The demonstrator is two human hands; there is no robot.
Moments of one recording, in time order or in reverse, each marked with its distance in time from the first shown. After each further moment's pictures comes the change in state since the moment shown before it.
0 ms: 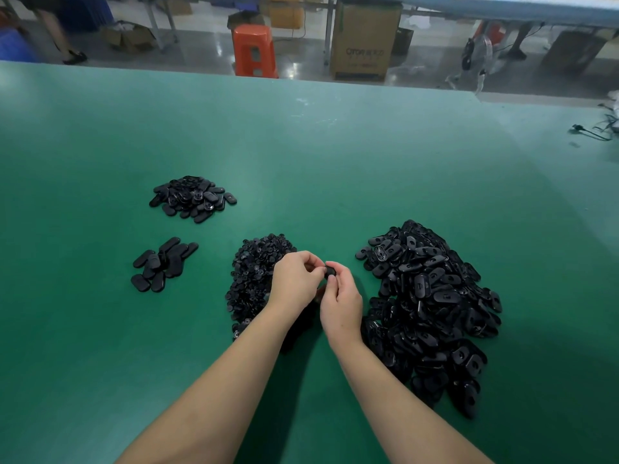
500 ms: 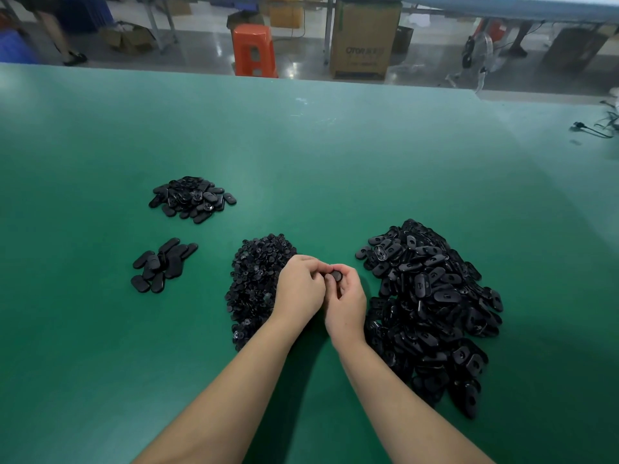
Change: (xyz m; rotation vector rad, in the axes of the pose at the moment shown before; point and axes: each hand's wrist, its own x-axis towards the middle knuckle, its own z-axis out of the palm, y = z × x) left_hand -0.013 -0.004 0.009 -0.023 0.030 0.082; right_hand 0.001 0.003 -0.002 0.159 0.023 0.048
